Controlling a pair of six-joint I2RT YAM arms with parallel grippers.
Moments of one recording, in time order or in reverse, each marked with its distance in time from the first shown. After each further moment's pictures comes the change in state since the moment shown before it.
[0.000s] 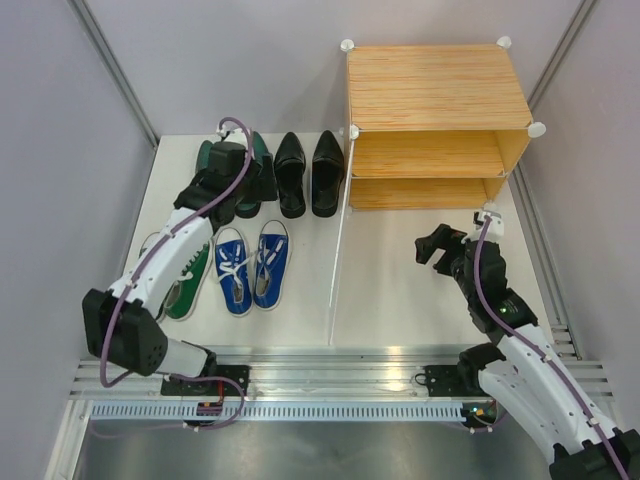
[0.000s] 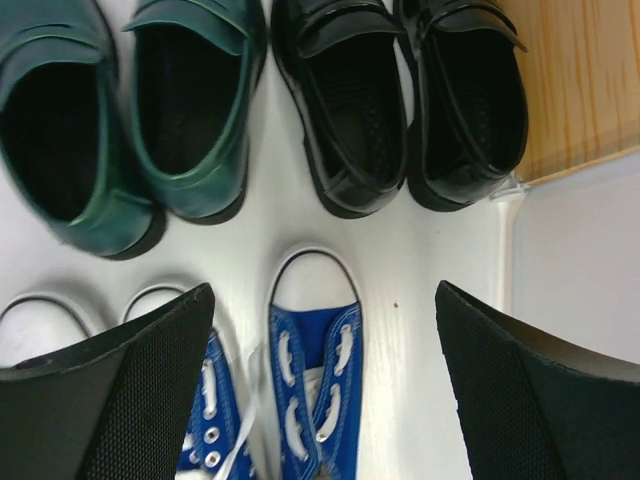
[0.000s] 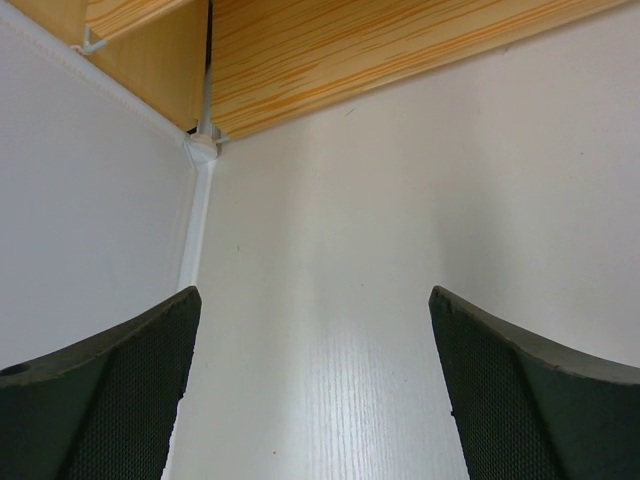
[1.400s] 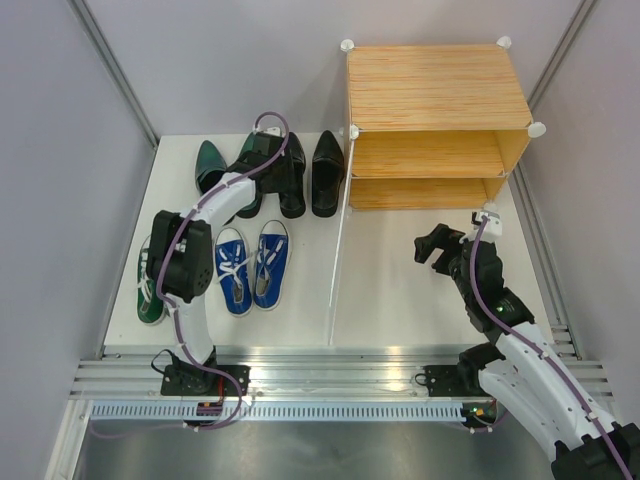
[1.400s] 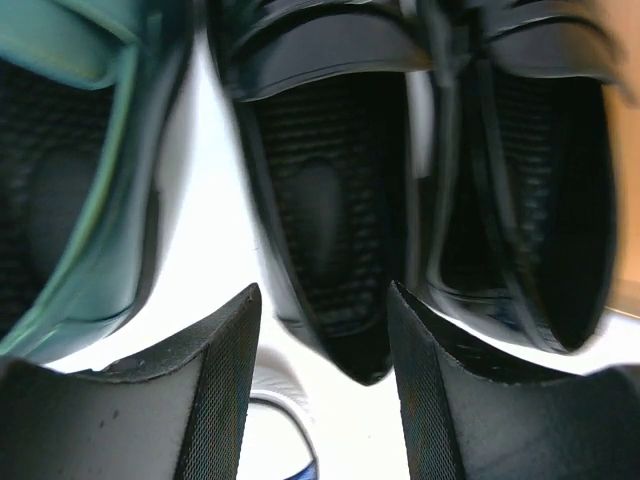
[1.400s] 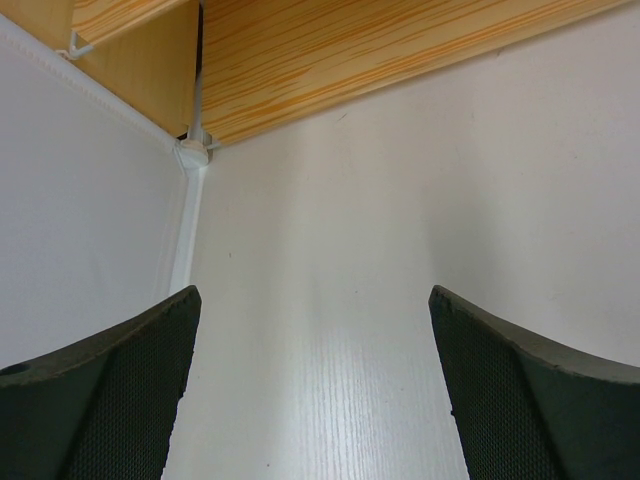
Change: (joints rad) left arm -0.004 0.571 0.285 0.114 0.054 -0.116; right arm 0.025 0.018 -0.019 0.046 0.036 -0.002
